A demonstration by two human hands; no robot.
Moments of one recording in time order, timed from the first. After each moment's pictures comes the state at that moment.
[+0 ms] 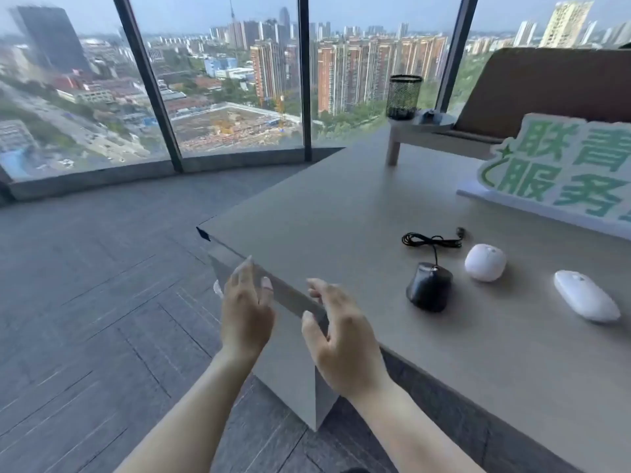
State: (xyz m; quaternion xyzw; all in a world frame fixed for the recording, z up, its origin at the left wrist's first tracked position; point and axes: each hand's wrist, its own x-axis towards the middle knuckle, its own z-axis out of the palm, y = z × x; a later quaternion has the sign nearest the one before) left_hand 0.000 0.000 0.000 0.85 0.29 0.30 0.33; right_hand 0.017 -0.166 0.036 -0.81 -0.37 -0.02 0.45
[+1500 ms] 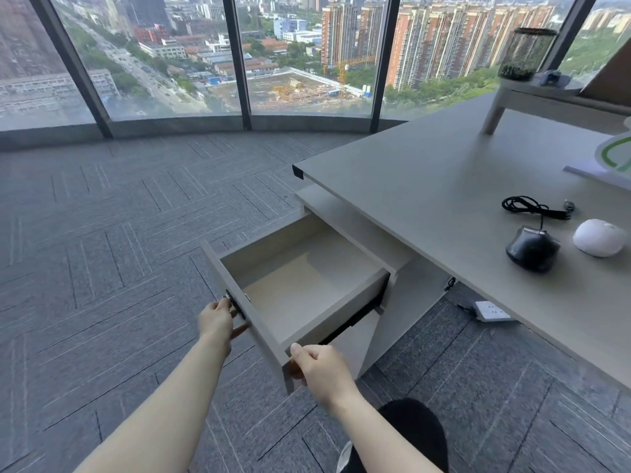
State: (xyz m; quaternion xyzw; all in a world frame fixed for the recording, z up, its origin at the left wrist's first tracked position) left_hand -0.182 0.122 -0.140 0.39 0.56 0.28 0.67; right_hand -0.125 -0.096 -0.107 -0.79 -0.25 0.35 0.44
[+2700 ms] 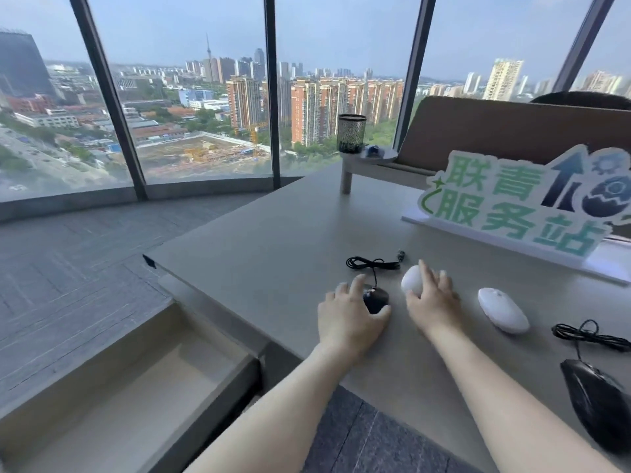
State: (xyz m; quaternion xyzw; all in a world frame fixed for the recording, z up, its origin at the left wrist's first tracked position) left_hand 0.109 -0.188 0.033 0.93 0.16 0.11 0.30; right_hand 0.199 -0.319 0.028 -0.97 -0.03 -0.02 0.25
